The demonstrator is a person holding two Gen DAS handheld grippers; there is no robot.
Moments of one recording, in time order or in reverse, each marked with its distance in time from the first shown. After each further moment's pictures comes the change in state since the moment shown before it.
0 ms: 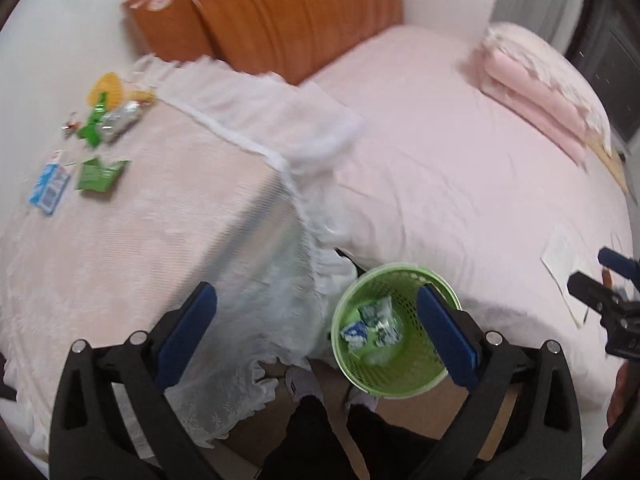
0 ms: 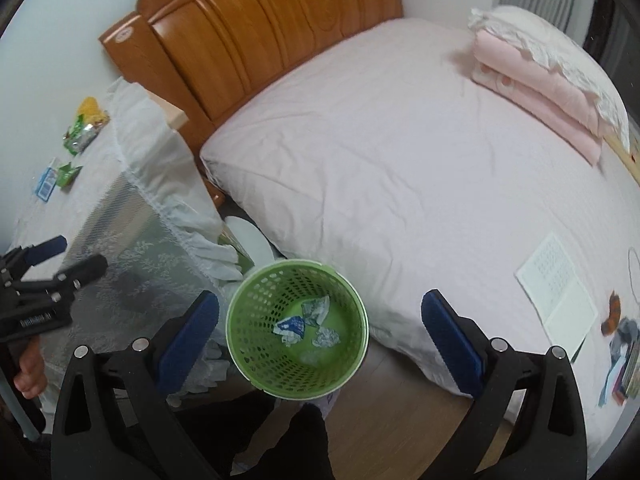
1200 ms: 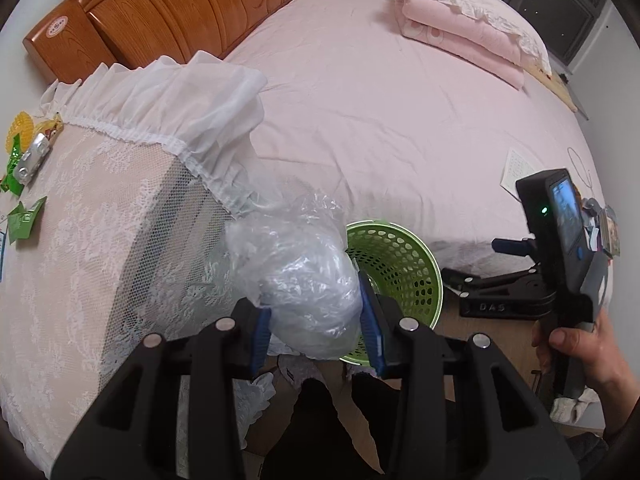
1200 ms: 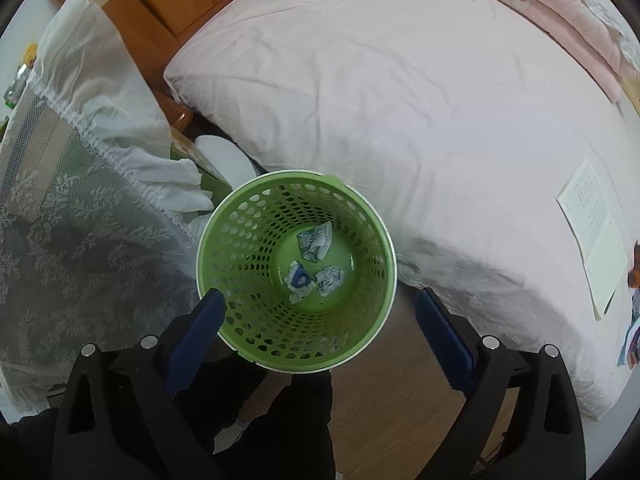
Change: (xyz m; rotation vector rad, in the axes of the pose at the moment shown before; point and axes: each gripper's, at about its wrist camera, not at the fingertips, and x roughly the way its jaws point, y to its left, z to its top) left arm 0.049 -0.047 -0.023 0.321 0.135 -0.230; right arm 0.125 -0.009 -0.056 0.141 0.283 -0.060
